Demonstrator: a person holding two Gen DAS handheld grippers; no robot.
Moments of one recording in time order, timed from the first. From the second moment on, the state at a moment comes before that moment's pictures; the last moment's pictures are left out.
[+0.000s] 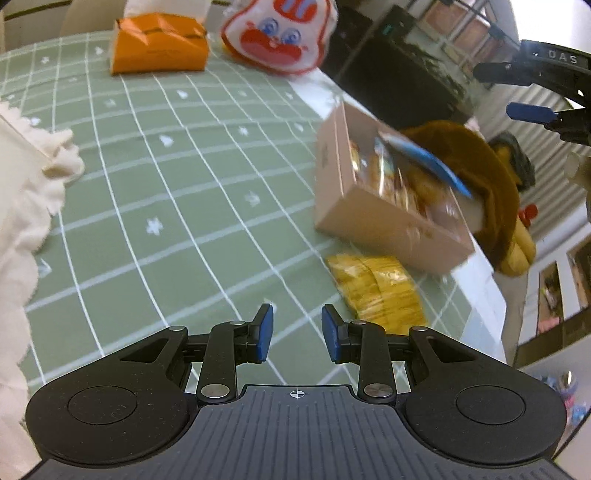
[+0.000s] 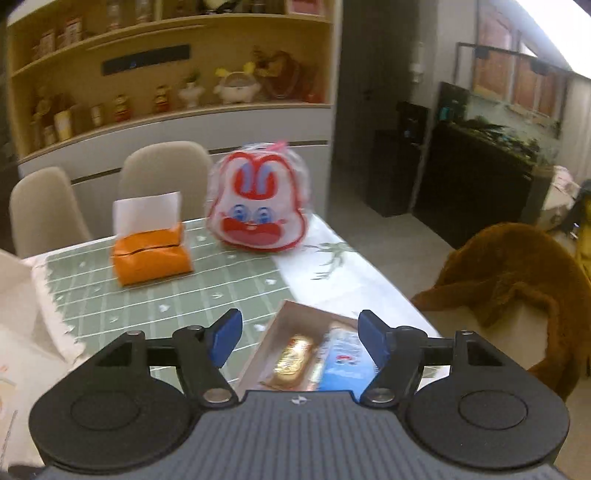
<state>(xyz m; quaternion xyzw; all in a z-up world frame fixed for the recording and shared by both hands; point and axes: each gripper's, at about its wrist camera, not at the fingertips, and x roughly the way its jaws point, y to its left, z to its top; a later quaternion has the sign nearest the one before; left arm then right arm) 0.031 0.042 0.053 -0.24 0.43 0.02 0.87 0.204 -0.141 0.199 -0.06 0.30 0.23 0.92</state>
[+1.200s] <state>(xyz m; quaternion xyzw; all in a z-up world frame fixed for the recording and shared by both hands) 0.017 0.024 0.047 -0.21 0.44 0.00 0.87 0.185 -0.140 0.244 -0.06 0.29 0.23 0.93</state>
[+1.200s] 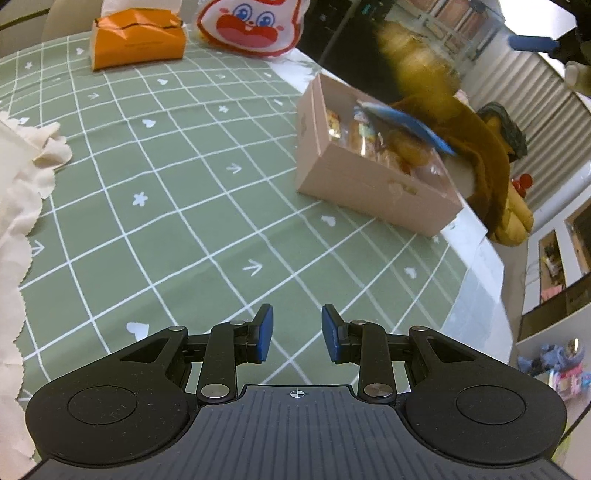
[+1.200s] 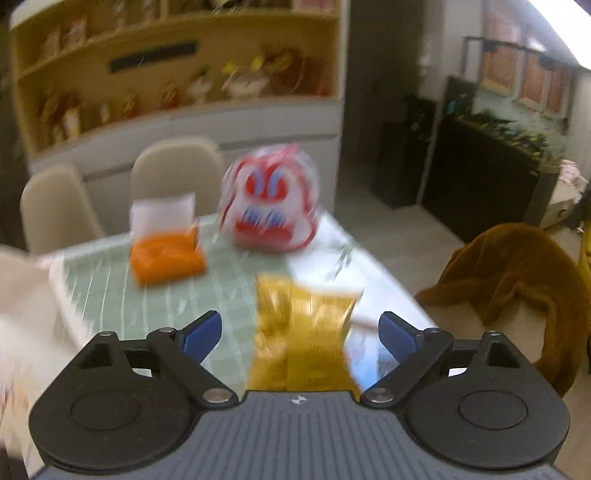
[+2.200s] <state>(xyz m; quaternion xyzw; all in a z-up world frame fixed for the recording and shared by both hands) 0.038 -0.008 0.005 -0.01 0.32 -0.04 0.95 0.070 -0.178 -0.009 0.01 0.36 0.06 0.93</state>
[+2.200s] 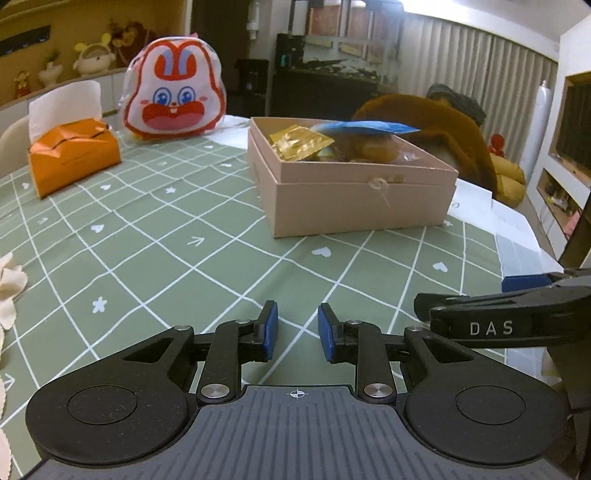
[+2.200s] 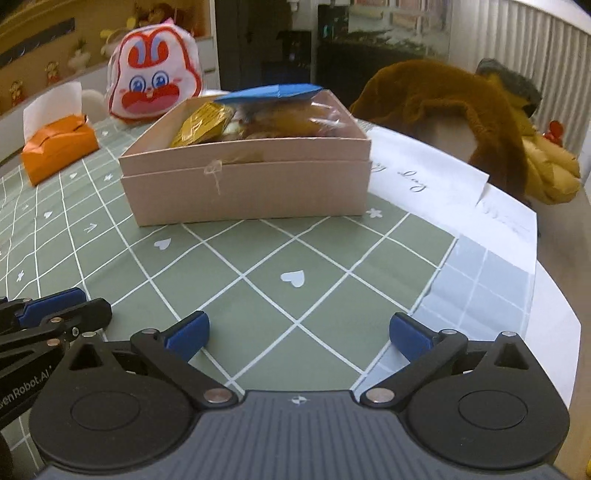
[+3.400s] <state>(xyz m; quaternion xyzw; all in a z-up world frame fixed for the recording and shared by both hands) 0.045 -0.016 0.004 0.01 0.33 -0.05 0.94 0.064 -0.178 -0.015 0.01 0.33 0.06 0.94</state>
